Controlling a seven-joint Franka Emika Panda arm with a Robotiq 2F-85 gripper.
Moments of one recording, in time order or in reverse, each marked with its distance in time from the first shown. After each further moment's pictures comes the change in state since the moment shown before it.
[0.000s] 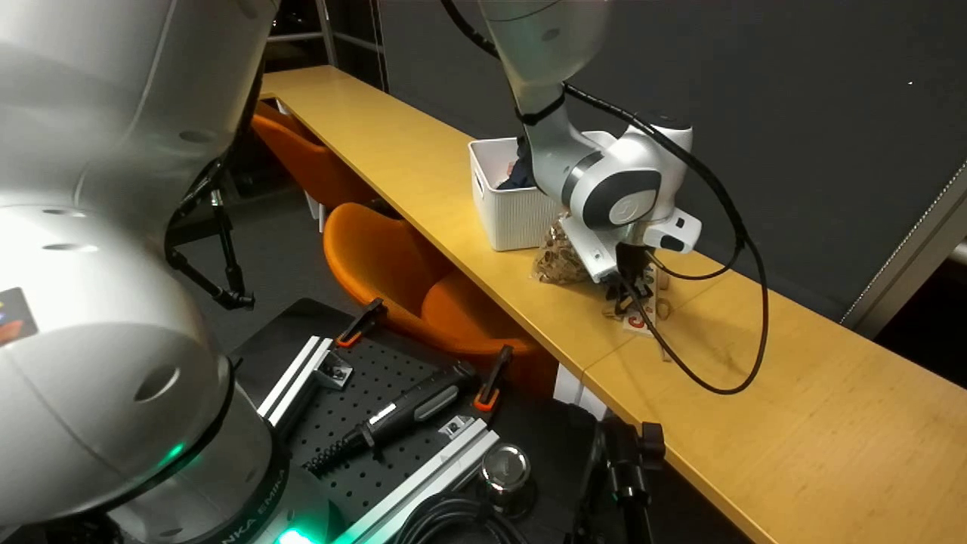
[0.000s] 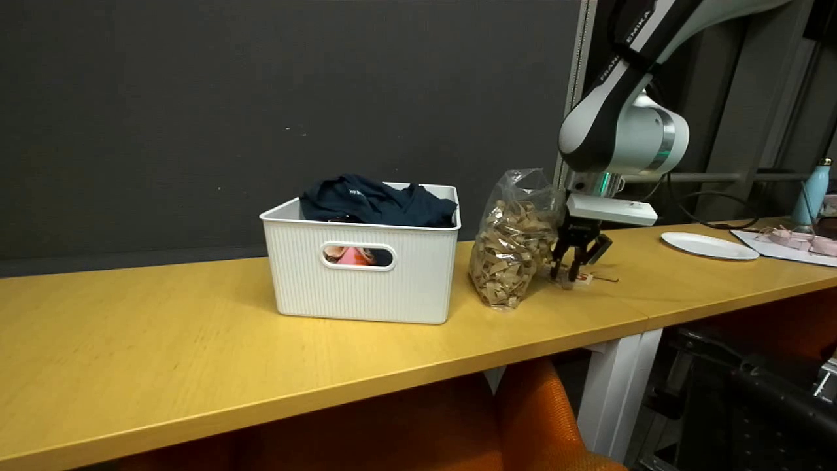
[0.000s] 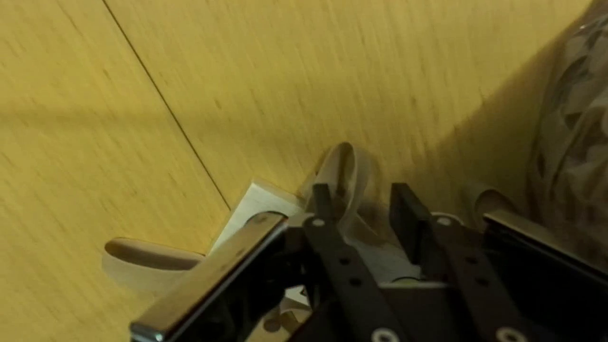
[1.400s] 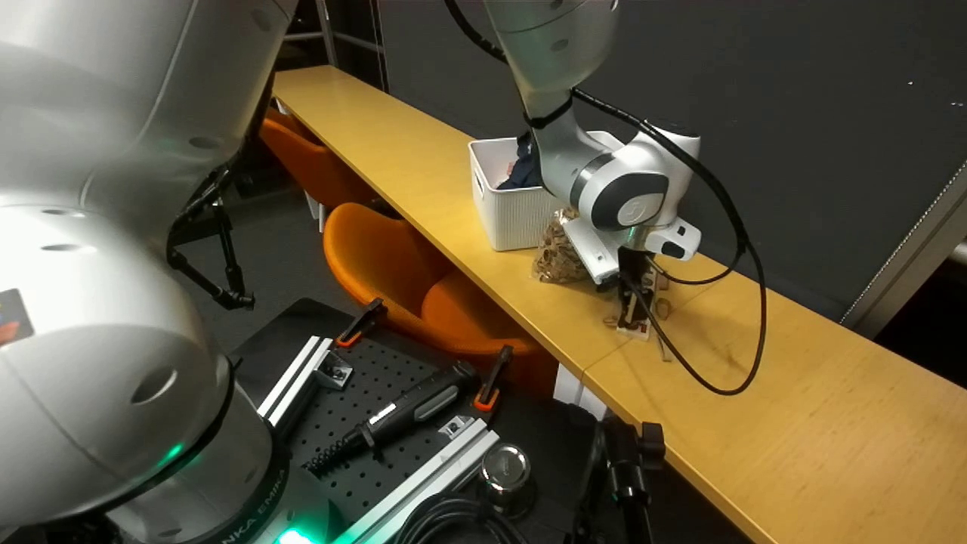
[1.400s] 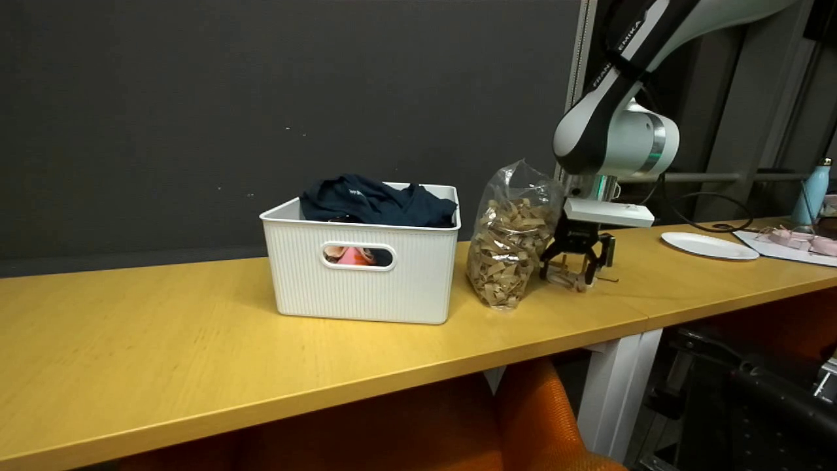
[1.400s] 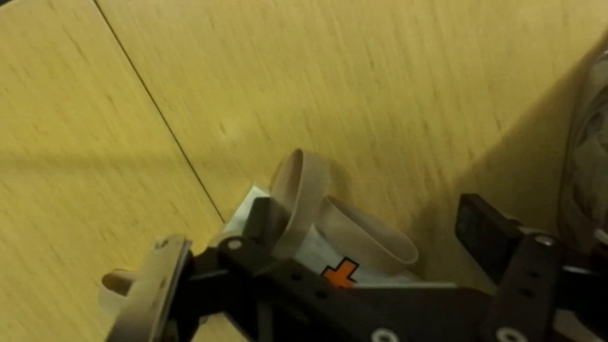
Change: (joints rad) arm -0.010 0.038 -0.001 0.059 0.001 -0.110 0.004
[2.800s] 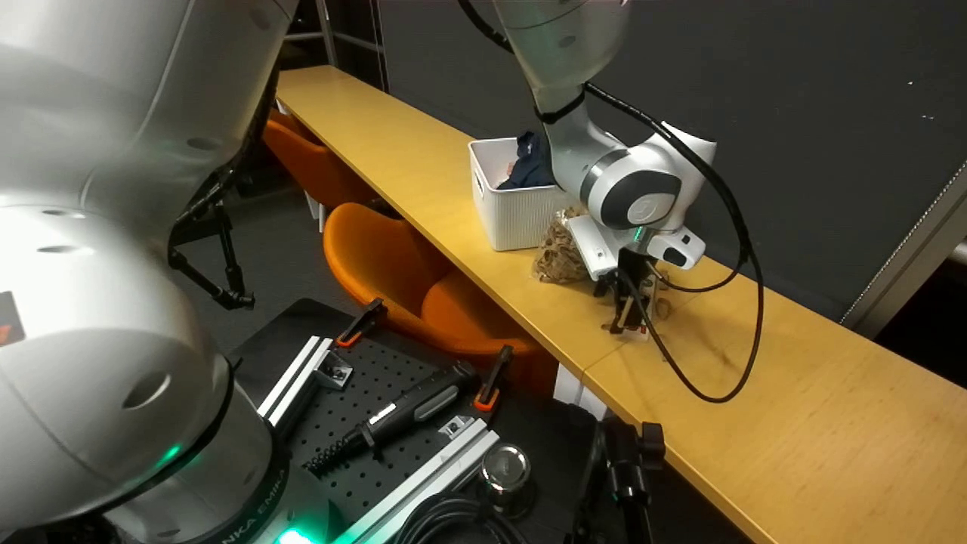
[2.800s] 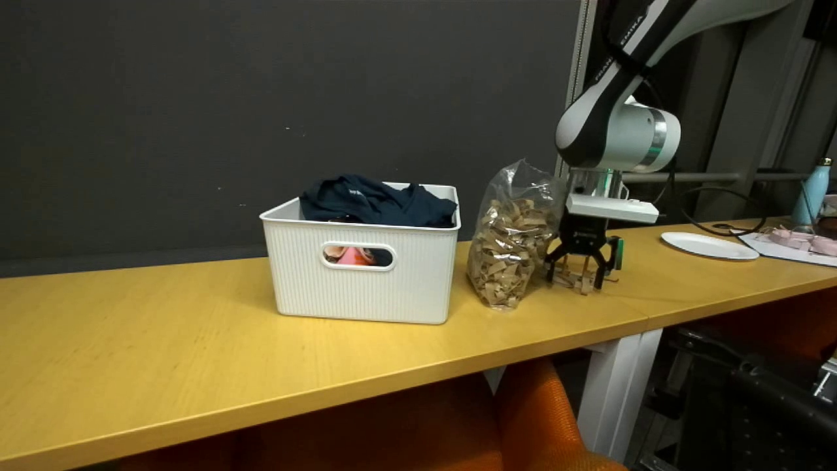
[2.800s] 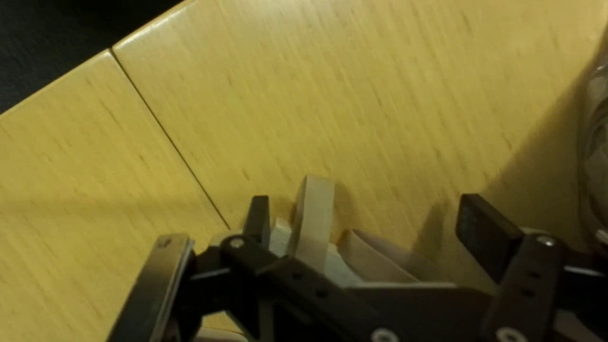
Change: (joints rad) arm -0.022 -0.002 -0.001 0.019 0.032 -0.120 0.058
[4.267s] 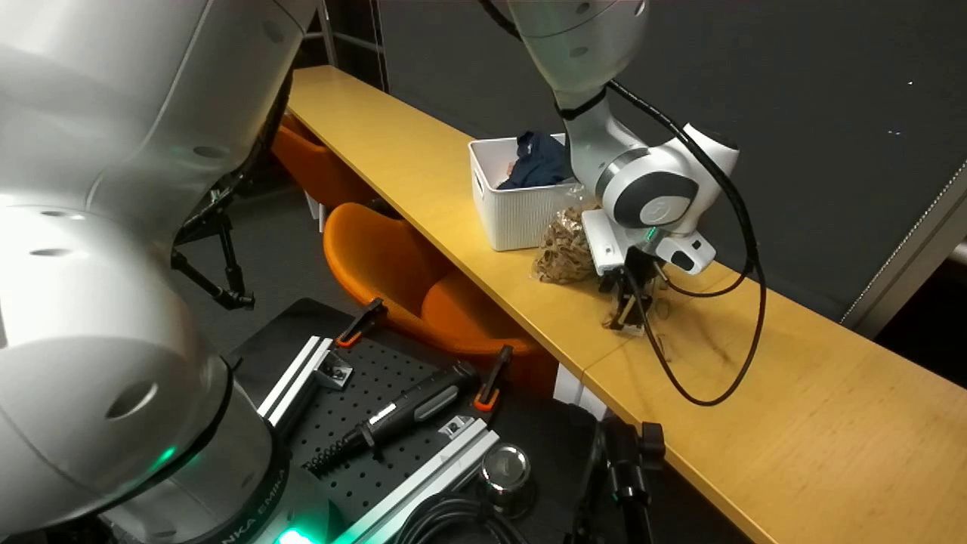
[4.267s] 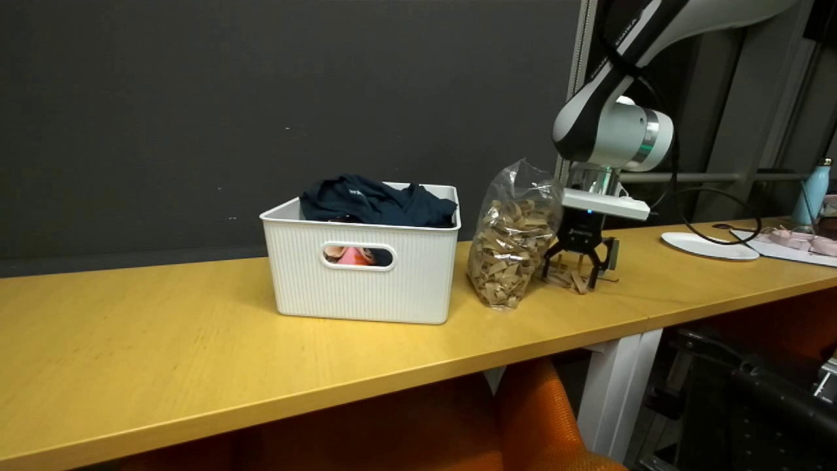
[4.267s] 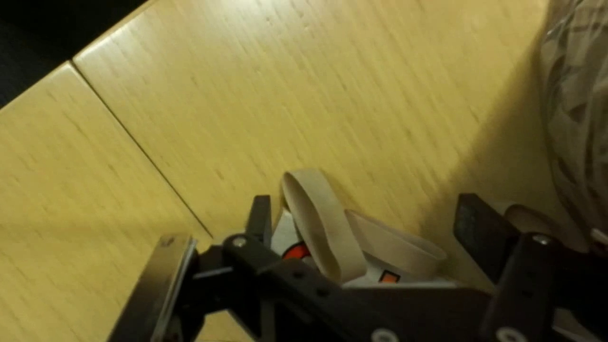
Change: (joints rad) arm -0.043 0.035 0.021 0.079 0.084 -0.082 0.011
